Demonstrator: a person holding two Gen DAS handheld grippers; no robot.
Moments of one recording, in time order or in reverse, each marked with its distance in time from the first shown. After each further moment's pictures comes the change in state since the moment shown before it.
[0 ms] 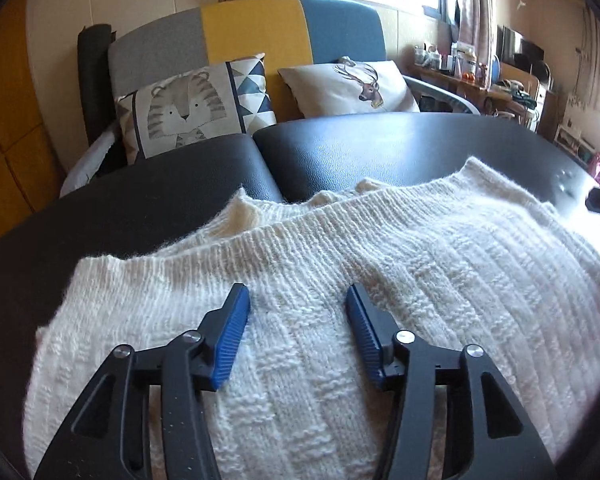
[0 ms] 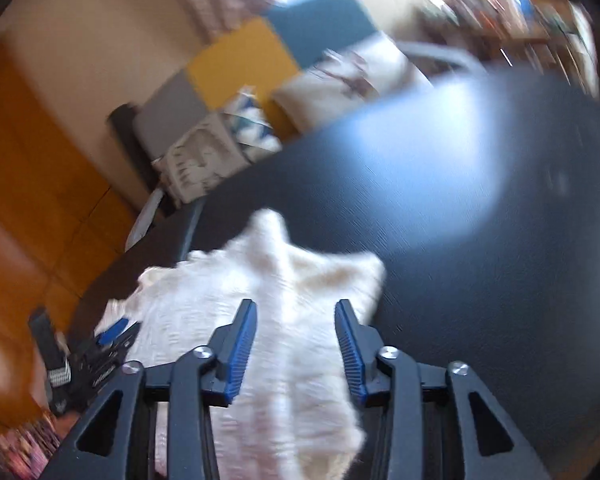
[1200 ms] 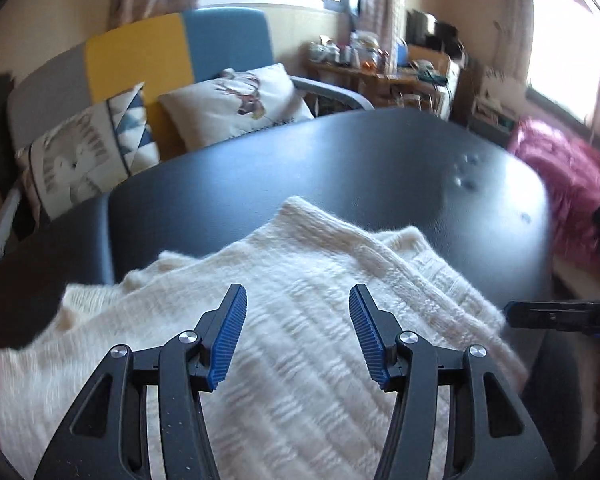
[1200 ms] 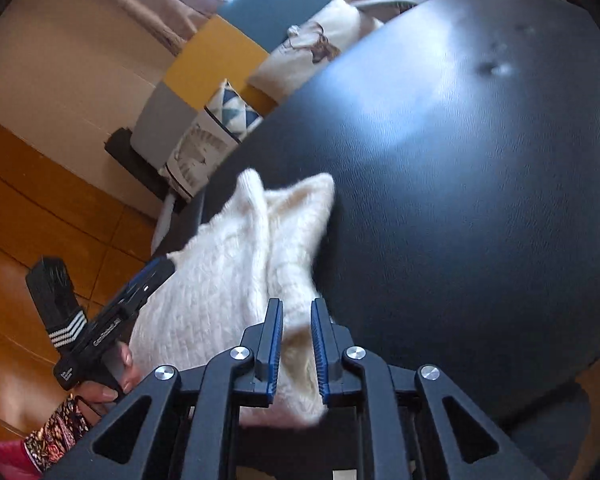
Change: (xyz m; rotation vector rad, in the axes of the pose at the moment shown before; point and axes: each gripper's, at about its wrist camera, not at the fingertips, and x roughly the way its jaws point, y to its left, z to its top) left arm -0.005 -0.143 0.045 0.225 0.003 -0.261; right arm -0.032 -0.073 -0.050 0.328 0.107 0.139
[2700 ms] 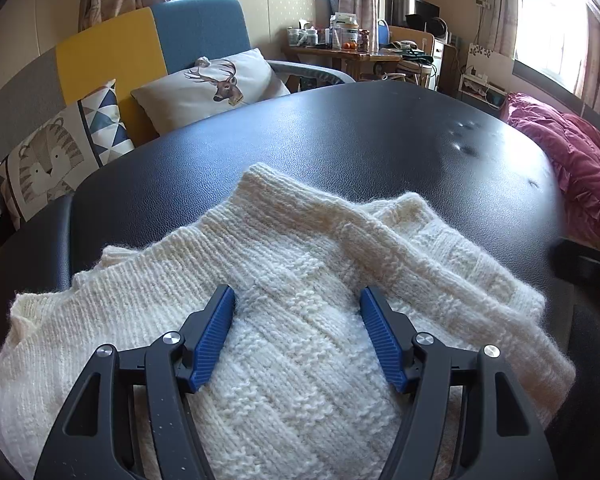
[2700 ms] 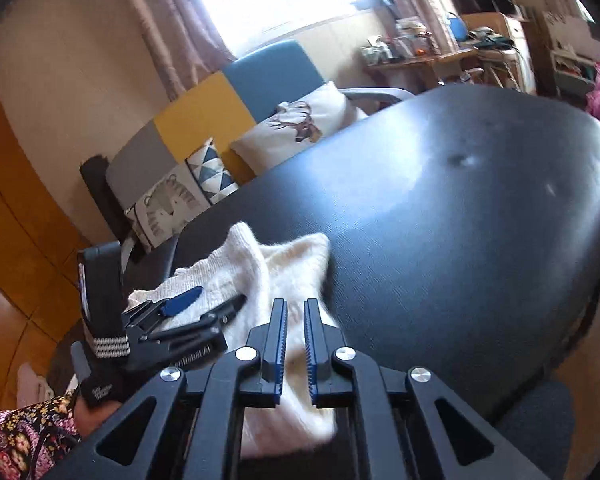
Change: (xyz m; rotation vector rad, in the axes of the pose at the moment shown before) left arm 0.045 -0.013 -0.024 0.021 0.025 -0.042; right arm -0.004 0.048 -0.017 -0.142 -0.298 -0.229
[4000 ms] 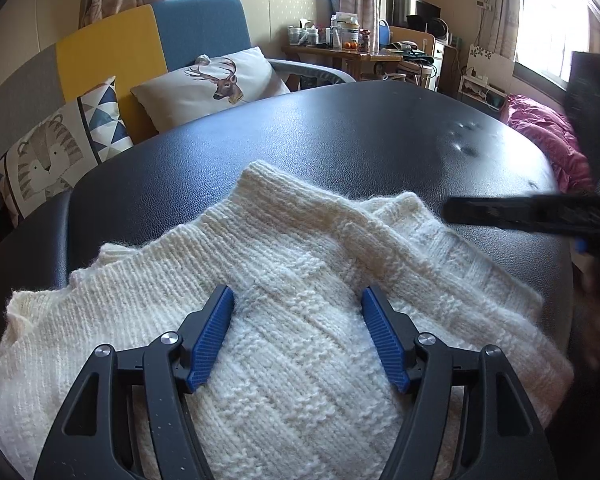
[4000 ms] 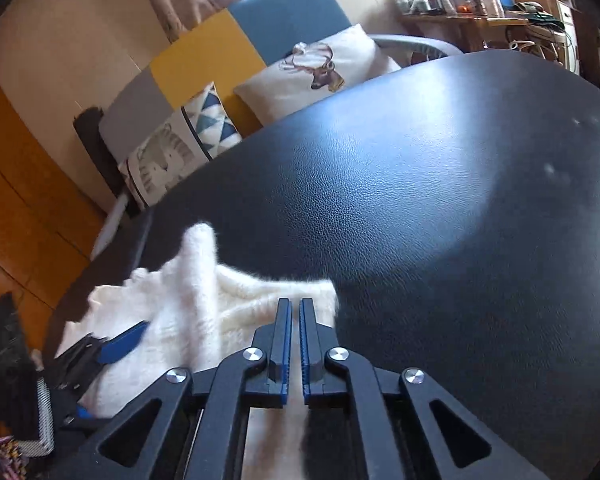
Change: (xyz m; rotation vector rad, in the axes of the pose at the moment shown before) left arm 0.004 0.003 -0.002 -0.011 0.003 -0.007; right arm 0.102 -0.038 0.032 -0.045 0.188 0.066
